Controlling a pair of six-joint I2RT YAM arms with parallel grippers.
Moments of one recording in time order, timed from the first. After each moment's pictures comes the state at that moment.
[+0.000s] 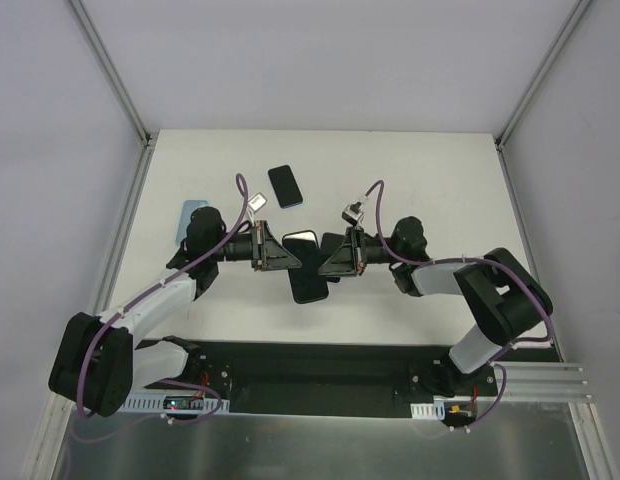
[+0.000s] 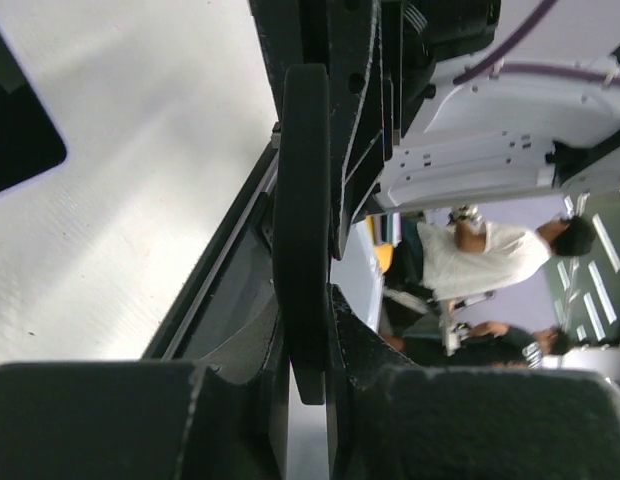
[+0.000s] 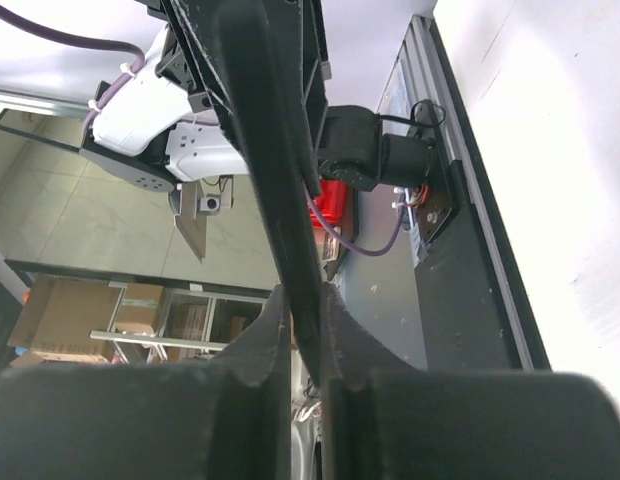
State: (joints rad) left arm -0.37 1.14 0.53 0.40 1.03 -1.02; right arm 0.55 1.61 0.55 1.14 -1.13 1.45
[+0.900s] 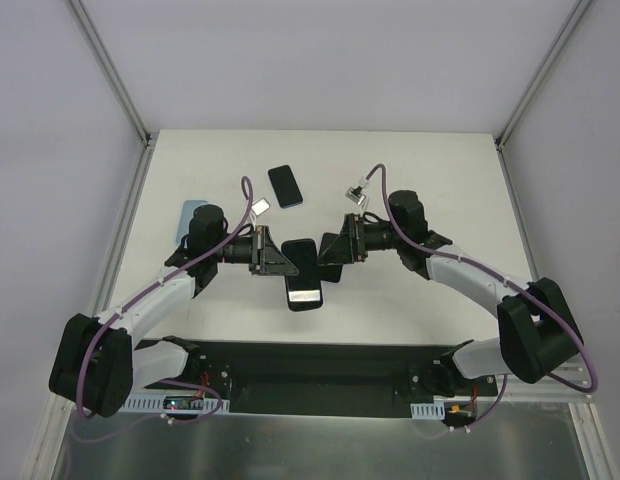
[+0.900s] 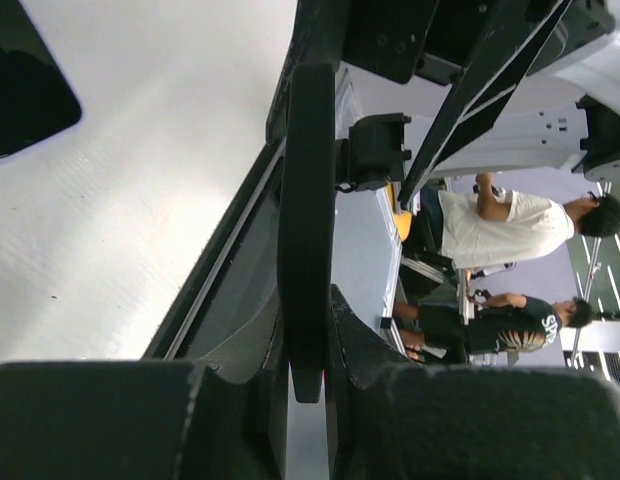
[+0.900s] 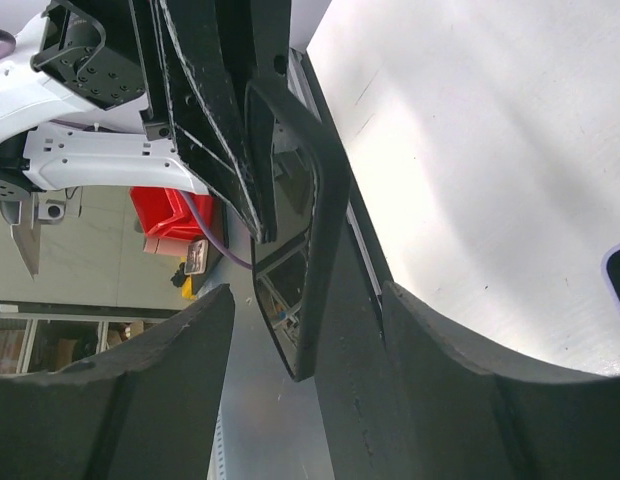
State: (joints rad) left arm -0.36 1.14 0.57 0.19 1.08 -0.89; right arm 0.55 1.39 0.76 0.26 -0.98 0.74
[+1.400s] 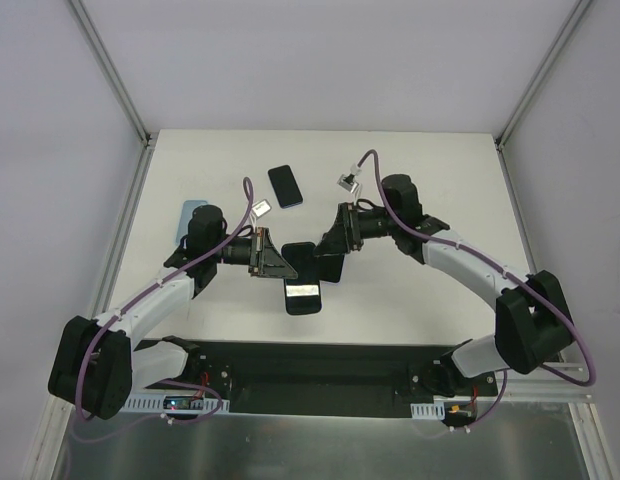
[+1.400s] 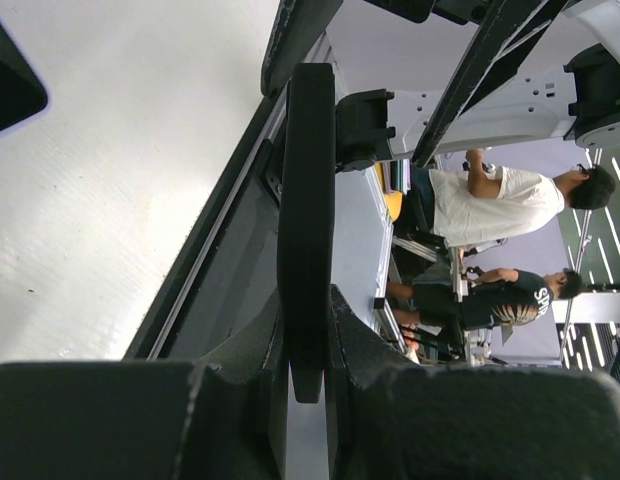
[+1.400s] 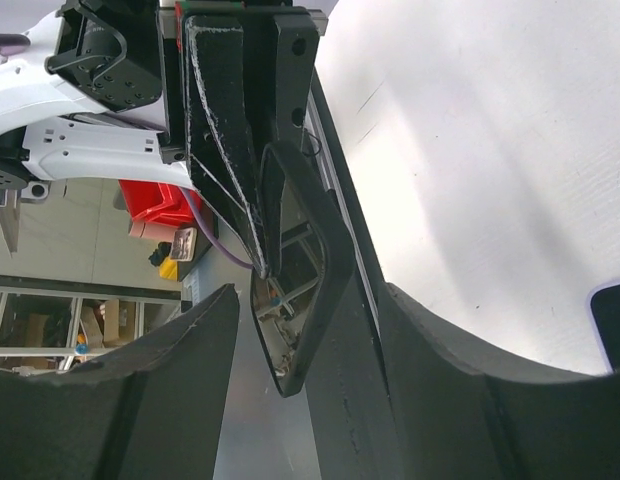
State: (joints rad) left arm -0.36 1.13 0.57 0.19 1.15 -0.89; right arm 0.55 1.44 0.95 0.05 -1.01 0.60
